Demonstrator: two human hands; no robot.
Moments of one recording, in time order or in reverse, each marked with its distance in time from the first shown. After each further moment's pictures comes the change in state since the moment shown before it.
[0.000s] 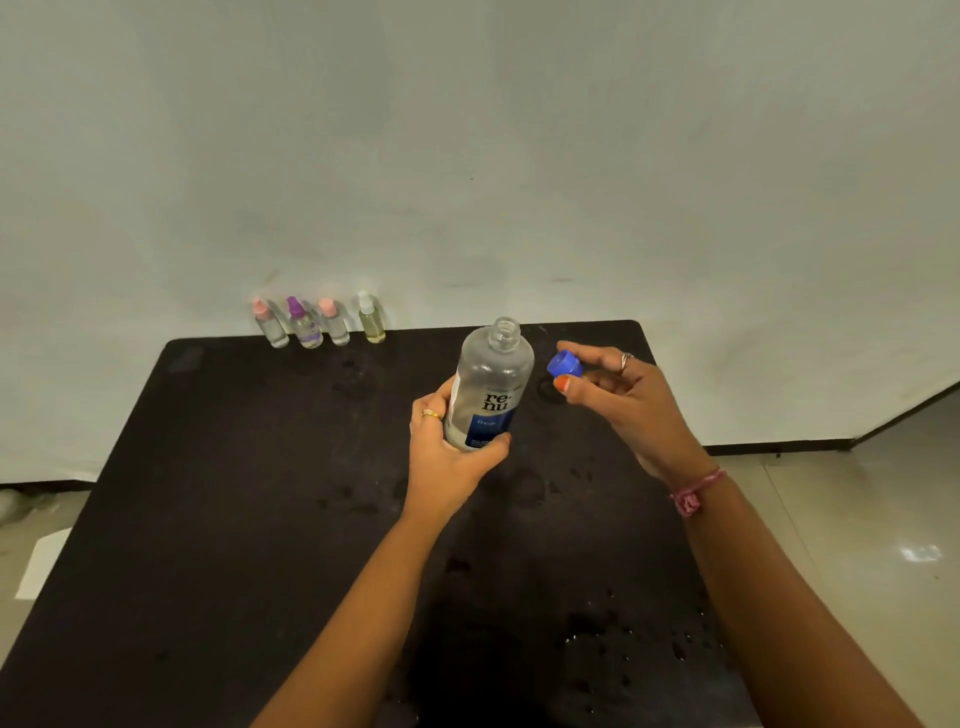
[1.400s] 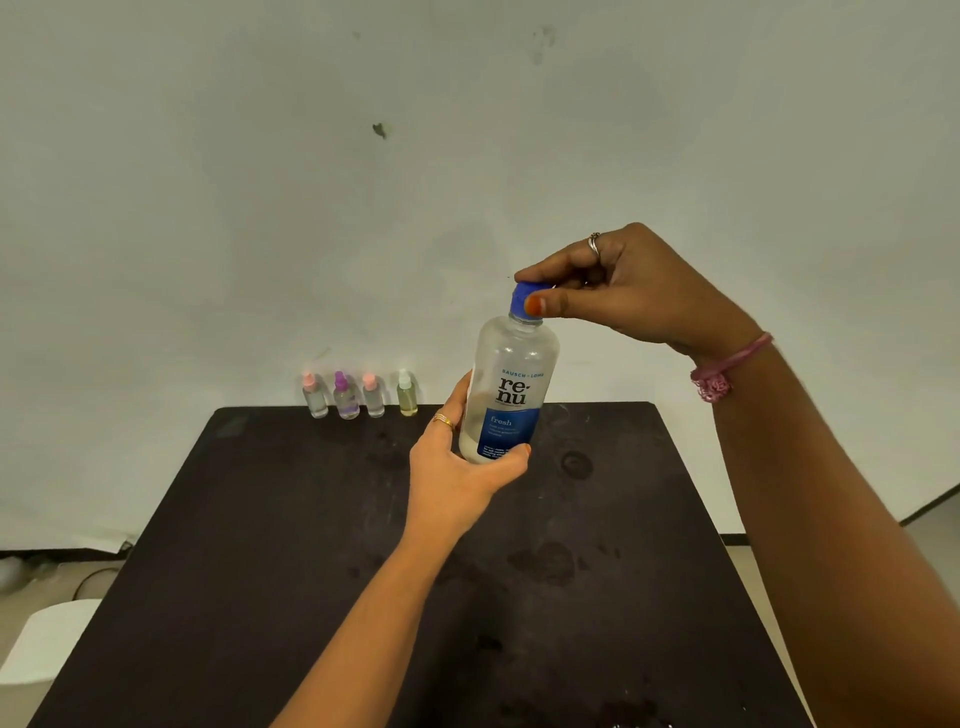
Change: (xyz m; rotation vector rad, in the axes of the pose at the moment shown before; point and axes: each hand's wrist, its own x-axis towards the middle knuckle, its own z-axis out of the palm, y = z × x) left_hand 0.000 0.085 -0.059 -0.162 -0.030 0.084; right_hand 0.052 -0.194 0.037 -0.467 -0.259 -0.402
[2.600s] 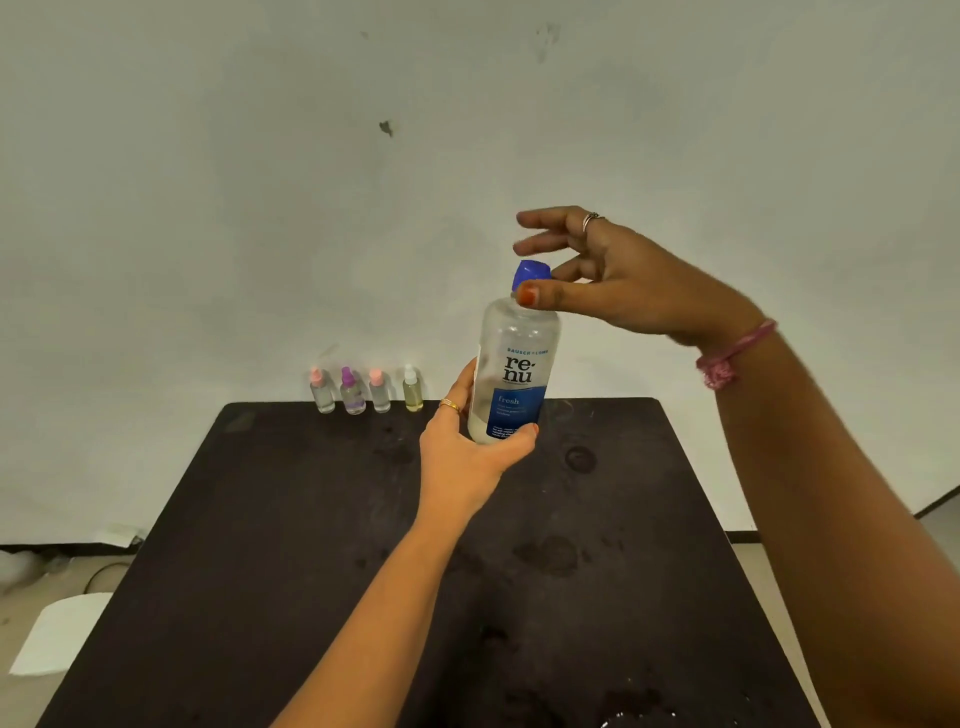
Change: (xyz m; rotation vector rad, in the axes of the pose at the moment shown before) left_hand 0.003 0.002 0.006 0.009 0.045 0.019; right_hand 0.000 -0.014 0.003 -0.050 -0.123 0.123
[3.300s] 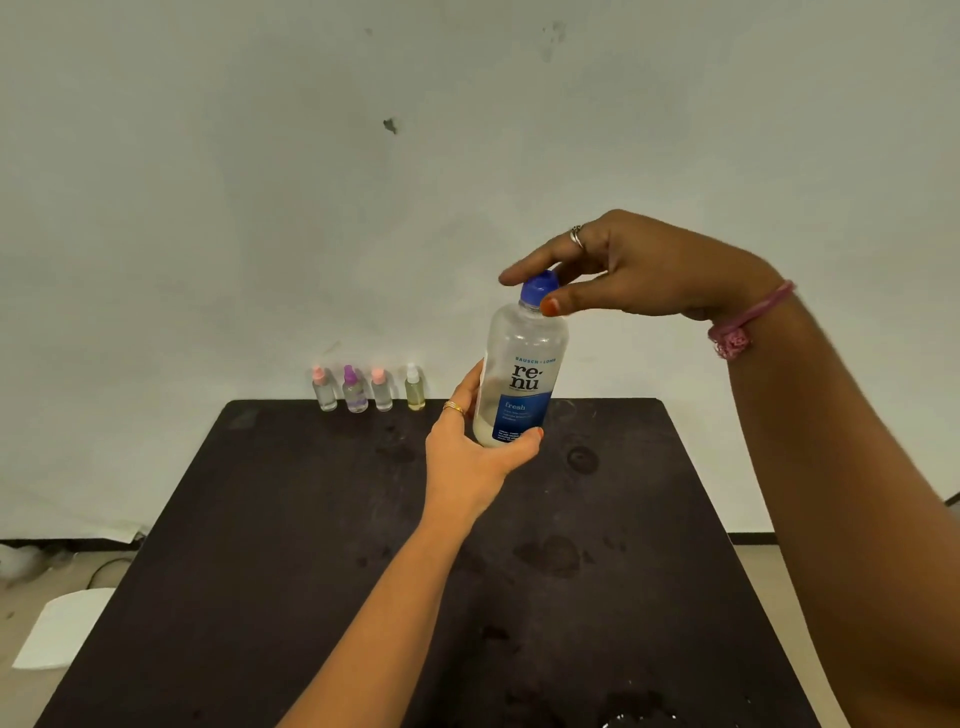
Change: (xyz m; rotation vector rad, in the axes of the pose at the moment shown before) left_hand 0.000 -0.003 0.002 -0.002 -0.001 -0.010; right_hand 0.004 -0.009 -0.017 -0.199 -0.189 -0.097
